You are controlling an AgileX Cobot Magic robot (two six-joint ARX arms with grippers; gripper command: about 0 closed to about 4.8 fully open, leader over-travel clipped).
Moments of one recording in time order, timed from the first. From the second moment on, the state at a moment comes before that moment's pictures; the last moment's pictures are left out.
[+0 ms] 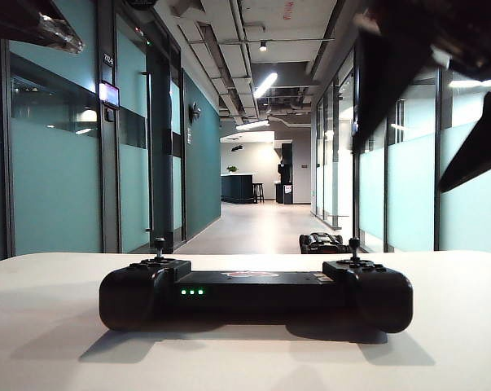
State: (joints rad) left arm -0.33 0.83 0.74 -0.31 0.36 -0.17; right arm 0.57 1.08 0.81 -0.67 -0.08 0.37
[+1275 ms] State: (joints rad) left arm -0.33 0.83 0.74 -0.31 0.36 -0.17; right arm 0.58 1.47 0.88 -0.67 -0.11 0.39
